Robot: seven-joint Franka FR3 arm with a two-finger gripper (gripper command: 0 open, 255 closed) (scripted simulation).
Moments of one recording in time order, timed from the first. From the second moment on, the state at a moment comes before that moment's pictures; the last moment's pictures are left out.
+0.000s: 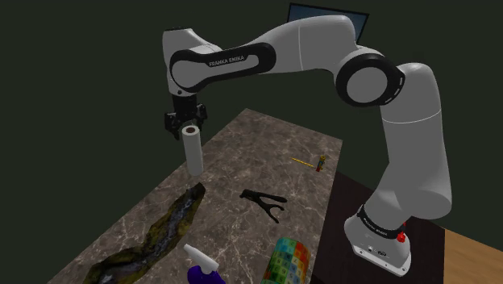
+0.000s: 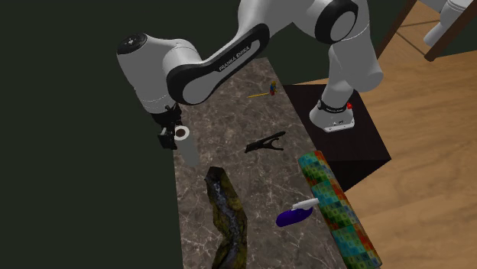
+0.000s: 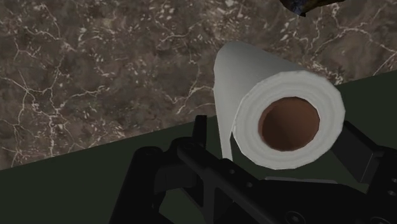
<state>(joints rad) 0.21 0.57 0.19 -1.33 -0.04 1.88 0.45</state>
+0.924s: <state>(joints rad) 0.21 0.57 0.19 -1.32 -0.04 1.87 0.45</state>
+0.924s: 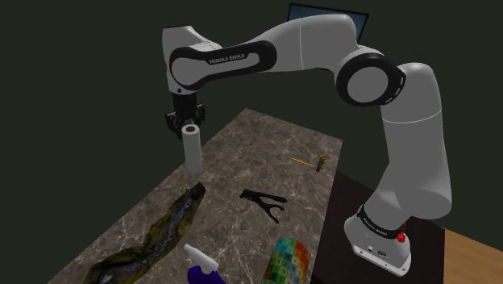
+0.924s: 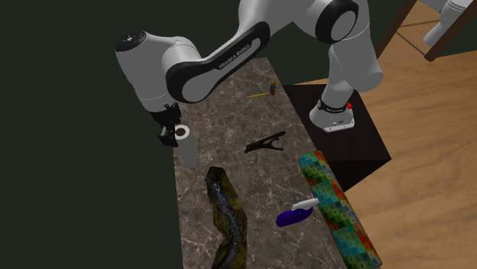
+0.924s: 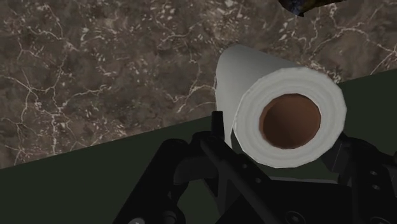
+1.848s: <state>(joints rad) 0.22 0.57 0.19 -1.13 -0.04 1.68 0.46</state>
